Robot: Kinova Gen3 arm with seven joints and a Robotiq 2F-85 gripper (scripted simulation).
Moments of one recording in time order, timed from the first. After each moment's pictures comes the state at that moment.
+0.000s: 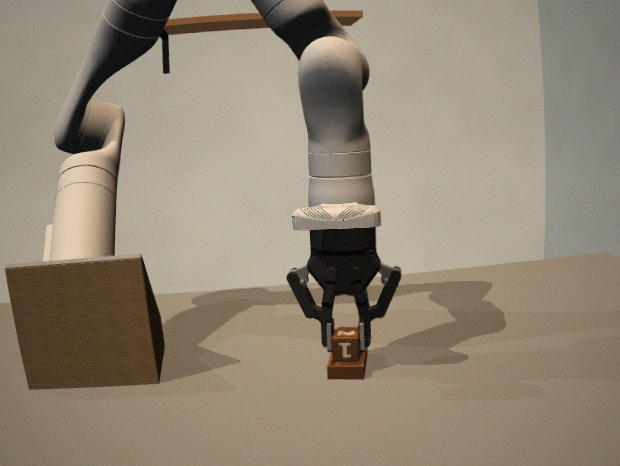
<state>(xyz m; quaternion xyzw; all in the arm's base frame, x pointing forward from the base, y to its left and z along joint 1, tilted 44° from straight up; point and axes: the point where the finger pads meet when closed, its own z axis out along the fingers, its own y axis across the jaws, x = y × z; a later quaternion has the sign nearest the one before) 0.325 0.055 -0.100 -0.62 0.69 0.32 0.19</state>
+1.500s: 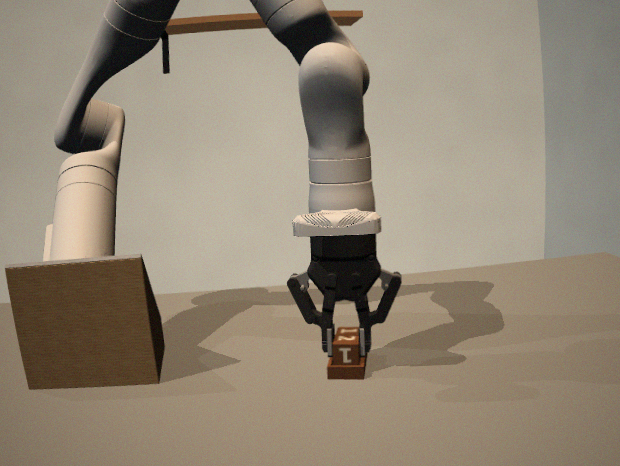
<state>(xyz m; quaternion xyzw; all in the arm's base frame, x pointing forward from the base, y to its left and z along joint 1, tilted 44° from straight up) 0.324 0.060 -0.105 -0.62 0.69 0.32 0.19</state>
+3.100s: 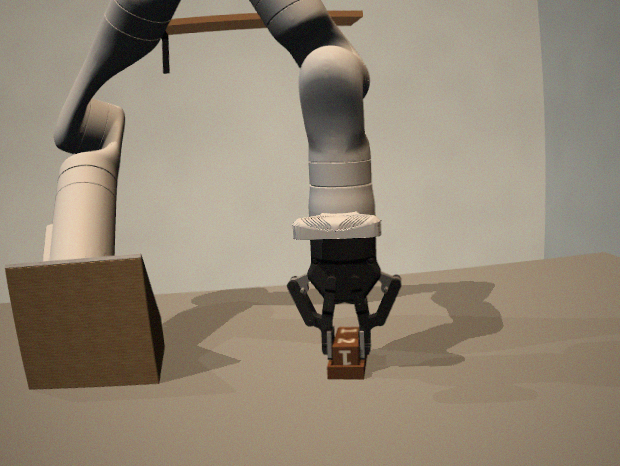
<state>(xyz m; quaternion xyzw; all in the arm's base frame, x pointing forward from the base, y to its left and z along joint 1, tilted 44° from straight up) 0.323 0.062 -0.107 -0.62 0.69 0.32 0.19</state>
